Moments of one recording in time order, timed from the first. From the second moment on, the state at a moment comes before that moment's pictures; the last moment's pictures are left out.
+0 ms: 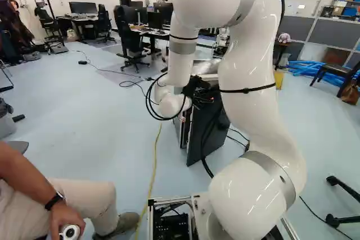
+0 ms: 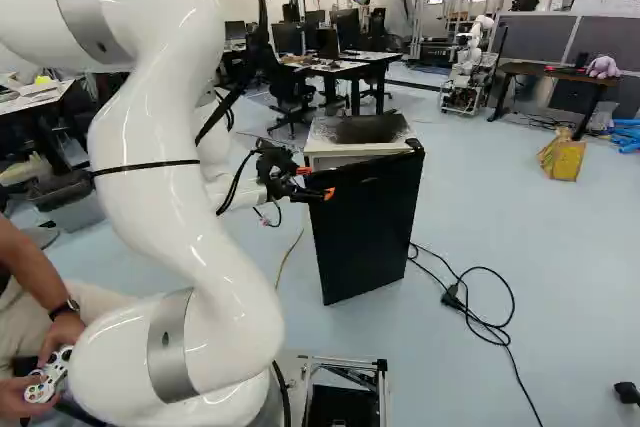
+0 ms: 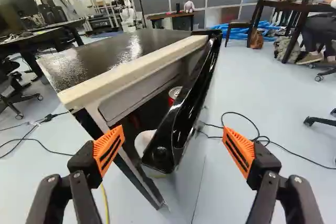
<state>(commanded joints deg) 21.9 -29.0 -35.1 67.2 70.0 0.0</state>
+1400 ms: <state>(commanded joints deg) 21.6 -21.8 -23.5 75.1 72.4 0.0</state>
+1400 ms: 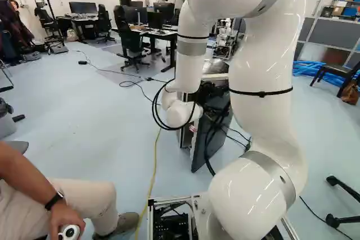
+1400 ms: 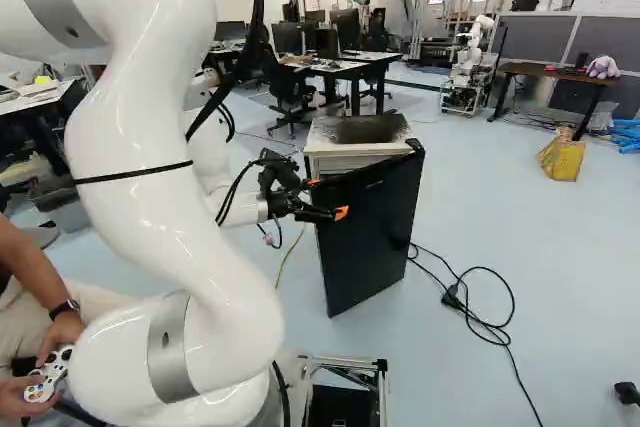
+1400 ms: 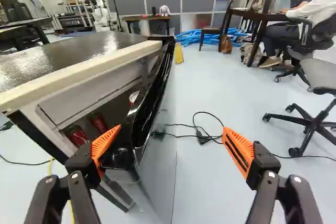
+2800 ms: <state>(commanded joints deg) 14.6 -15.2 -11.8 88.2 72.8 0.0</state>
